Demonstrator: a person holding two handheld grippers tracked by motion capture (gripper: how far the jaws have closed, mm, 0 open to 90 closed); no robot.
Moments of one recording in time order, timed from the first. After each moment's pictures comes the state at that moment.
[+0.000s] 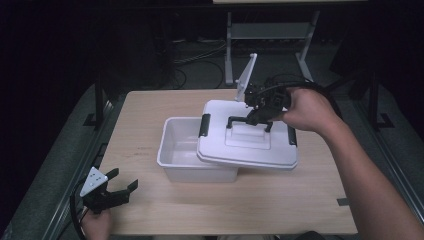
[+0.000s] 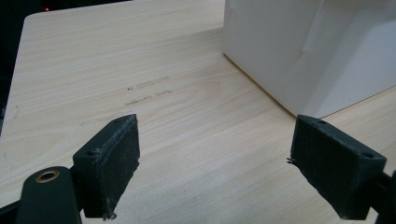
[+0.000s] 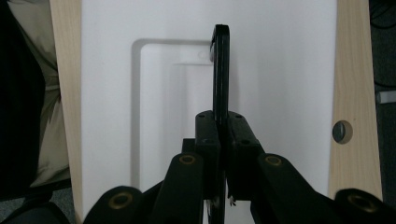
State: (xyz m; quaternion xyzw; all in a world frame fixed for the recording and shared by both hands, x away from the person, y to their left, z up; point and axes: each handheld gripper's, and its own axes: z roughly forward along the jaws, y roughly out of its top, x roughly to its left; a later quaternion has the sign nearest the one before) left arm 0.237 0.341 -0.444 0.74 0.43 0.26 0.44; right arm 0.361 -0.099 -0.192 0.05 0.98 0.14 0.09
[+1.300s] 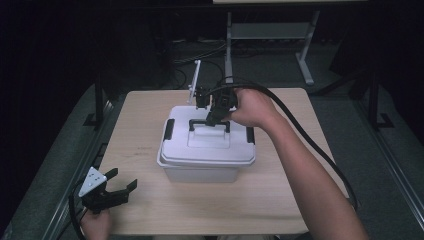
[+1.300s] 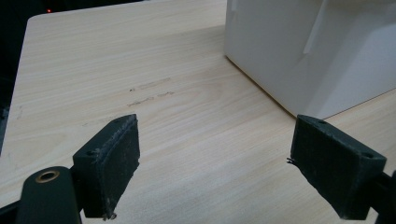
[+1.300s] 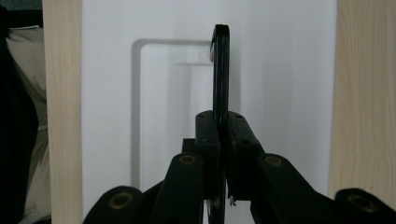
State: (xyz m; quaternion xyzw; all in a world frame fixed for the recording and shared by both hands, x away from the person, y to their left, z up) left arm 0.236 0.343 -0.444 0.74 0.44 0.26 0.45; right arm 0.392 -0.003 -0.222 0.02 0.99 0.14 0.06
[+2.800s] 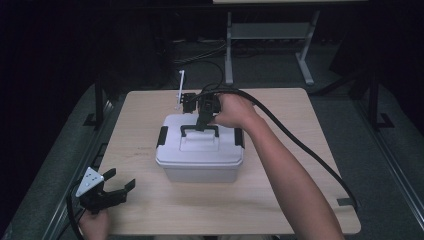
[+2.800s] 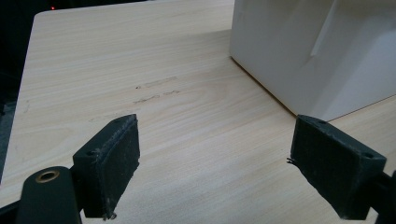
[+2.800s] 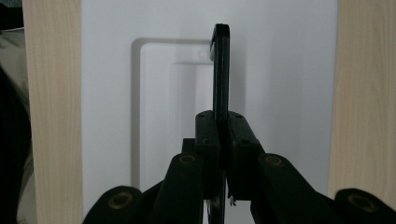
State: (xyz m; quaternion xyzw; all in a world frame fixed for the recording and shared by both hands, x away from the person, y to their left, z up) left arm 0.236 0.348 -0.445 0.73 0.45 0.26 0.45; right arm 0.419 0.032 -0.263 0.02 0.99 0.12 0.03
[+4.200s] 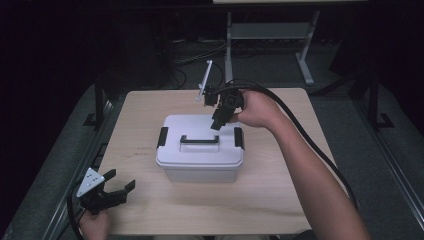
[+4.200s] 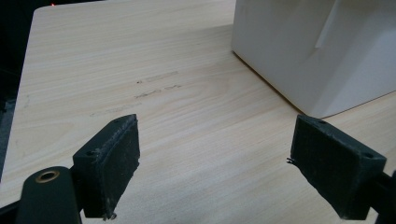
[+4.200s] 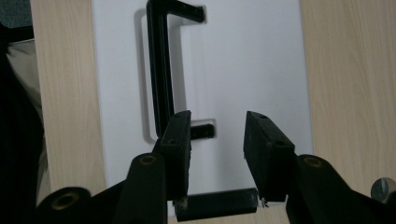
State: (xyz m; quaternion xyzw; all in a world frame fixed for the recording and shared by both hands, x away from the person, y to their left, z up) left arm 0.236 0.348 -0.448 0.73 0.45 0.26 0.44; right arm 0.410 -0.024 -0.241 0.07 0.98 0.16 0.04
